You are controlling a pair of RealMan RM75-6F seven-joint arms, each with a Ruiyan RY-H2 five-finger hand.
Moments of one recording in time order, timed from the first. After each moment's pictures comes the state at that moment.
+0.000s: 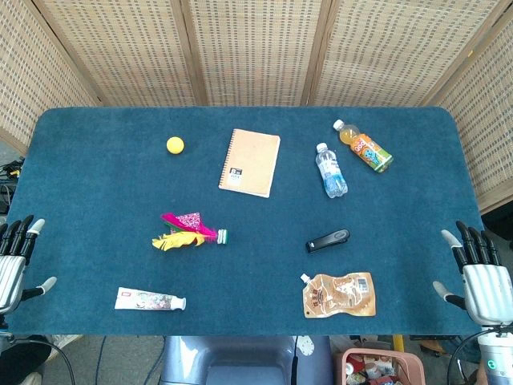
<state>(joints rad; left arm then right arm) -0.09 -1.15 -0.04 -1.59 1.48 1.49 0.15 0.06 -1.15 0.08 -1.58 -1.53 1.55 -0.12</state>
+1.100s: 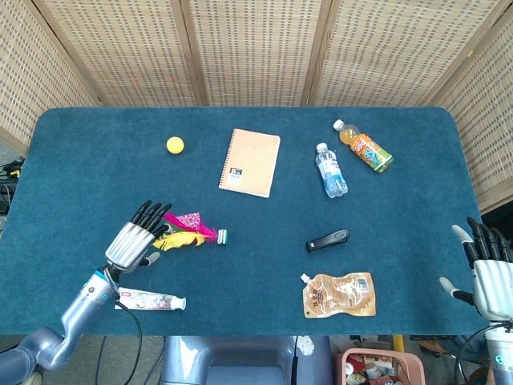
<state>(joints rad) -0.48 -1.62 -0.06 -1.07 1.70 1.21 0.07 0.07 -1.12 0.10 -1.59 -1.47 1.52 -0.06</state>
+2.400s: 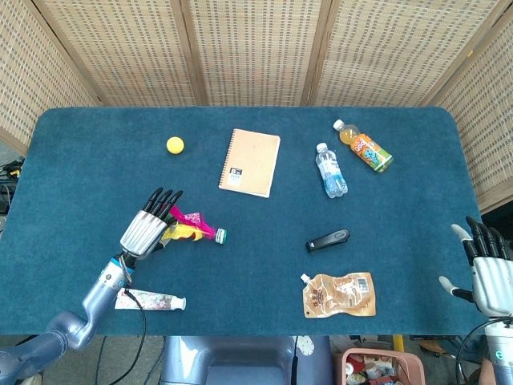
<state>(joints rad) -0.58 -1.81 -0.05 -0.75 1.67 1.32 -0.03 0.08 -1.12 0.11 -1.58 -1.44 1.47 -0.03</state>
